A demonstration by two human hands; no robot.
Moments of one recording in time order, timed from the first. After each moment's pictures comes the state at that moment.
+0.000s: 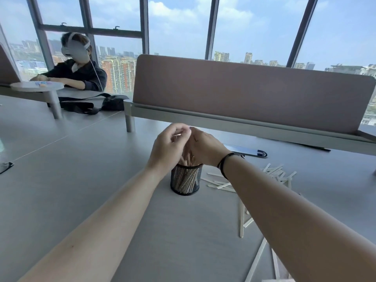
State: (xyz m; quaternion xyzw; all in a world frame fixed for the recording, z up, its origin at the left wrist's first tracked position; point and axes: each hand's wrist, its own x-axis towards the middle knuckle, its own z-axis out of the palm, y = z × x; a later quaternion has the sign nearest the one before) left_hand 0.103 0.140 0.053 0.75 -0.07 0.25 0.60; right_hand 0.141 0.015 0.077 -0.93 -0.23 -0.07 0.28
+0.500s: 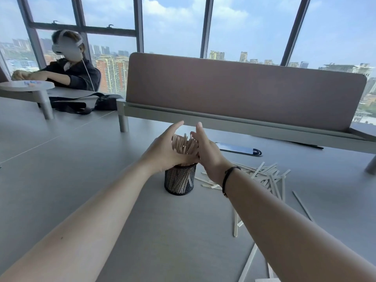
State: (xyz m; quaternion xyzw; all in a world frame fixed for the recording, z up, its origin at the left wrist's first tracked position) left_hand 0.115 0.153 0.048 0.87 -0.11 0.11 0.48; right_hand 0.116 -0.002 0.067 -0.75 -0.10 0.08 0.65
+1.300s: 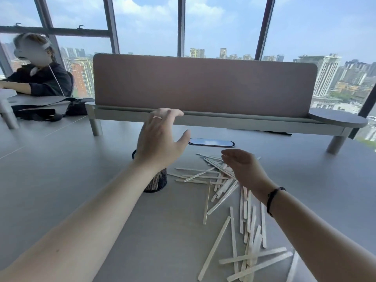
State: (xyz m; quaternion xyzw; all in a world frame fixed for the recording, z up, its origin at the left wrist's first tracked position) left_hand 0.100 0.071 0.071 0.86 -0.17 0.42 0.25; right_hand 0.097 -0.168 0.016 -0.82 -0.04 -0.12 0.56
